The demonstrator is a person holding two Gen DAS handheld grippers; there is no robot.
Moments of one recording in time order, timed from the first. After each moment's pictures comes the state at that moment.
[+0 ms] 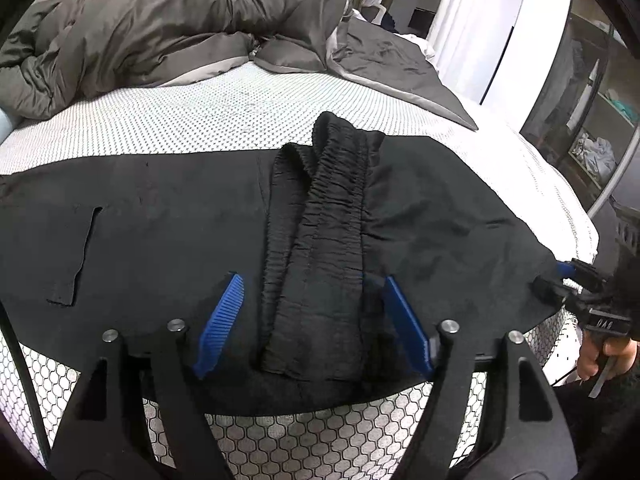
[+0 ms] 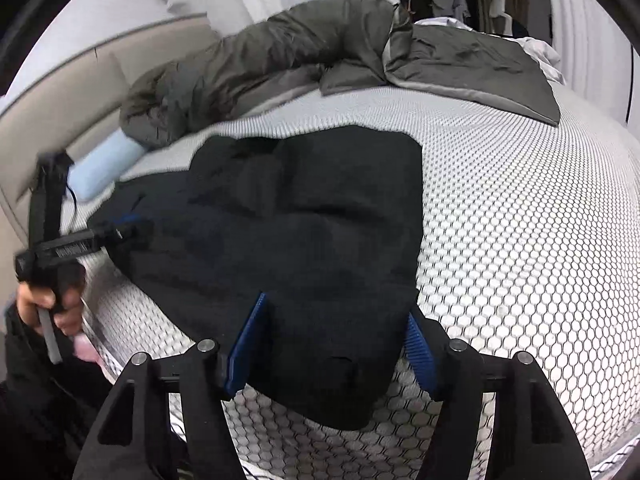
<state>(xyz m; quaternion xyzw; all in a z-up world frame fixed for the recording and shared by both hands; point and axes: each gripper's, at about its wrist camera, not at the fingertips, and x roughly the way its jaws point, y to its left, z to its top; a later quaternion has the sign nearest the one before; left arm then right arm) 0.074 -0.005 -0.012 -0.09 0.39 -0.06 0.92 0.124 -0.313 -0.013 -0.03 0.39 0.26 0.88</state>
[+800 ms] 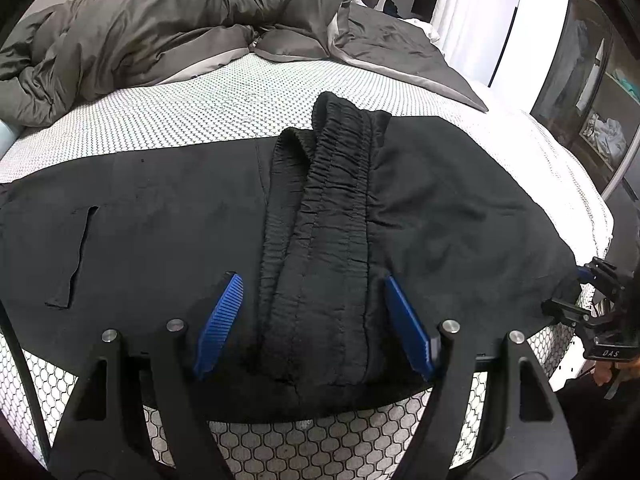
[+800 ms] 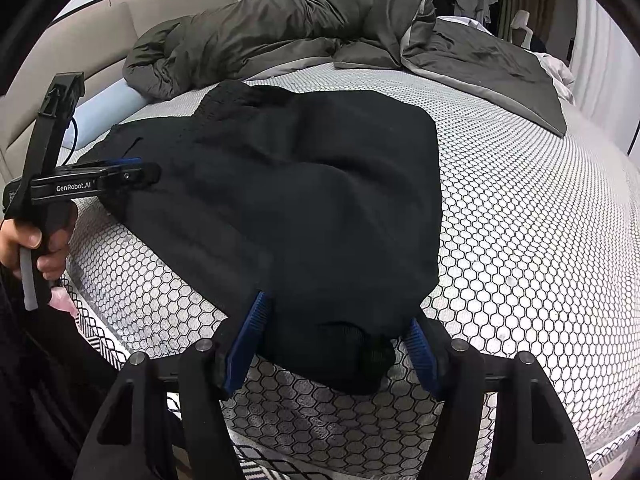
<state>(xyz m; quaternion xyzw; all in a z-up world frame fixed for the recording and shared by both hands) 0.082 -0.006 -0.022 -0.06 0.41 -0.05 0.91 0.110 -0.299 -0.026 -0.11 0.40 0.25 0.88</state>
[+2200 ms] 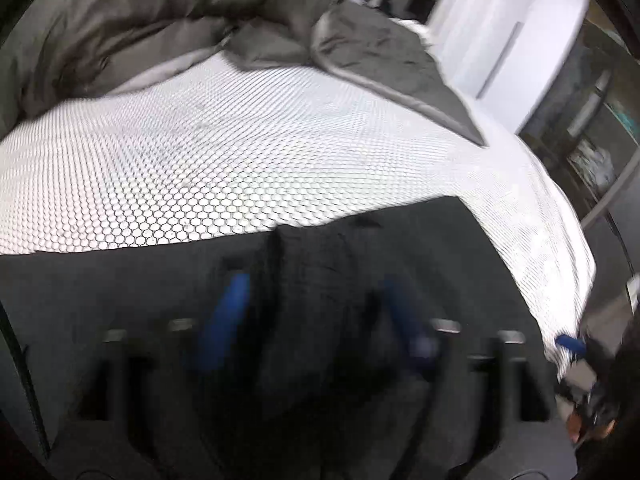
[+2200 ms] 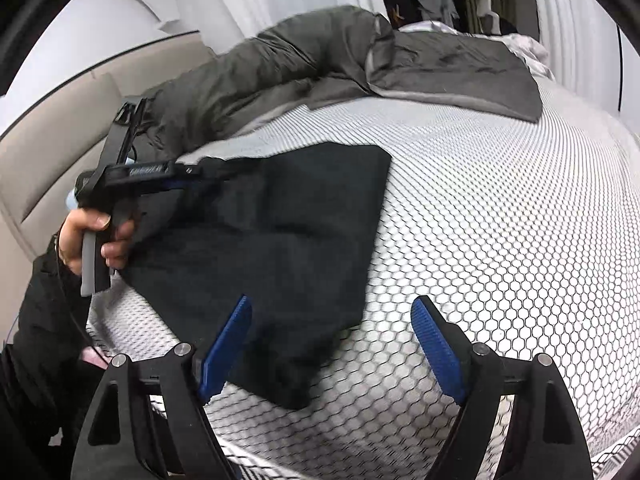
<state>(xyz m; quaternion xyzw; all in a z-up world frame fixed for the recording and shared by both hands) 0.224 -0.022 0.002 -0.12 0.44 -0.08 0.89 0.133 -0.358 0.001 0.01 0.38 0.26 0.89</state>
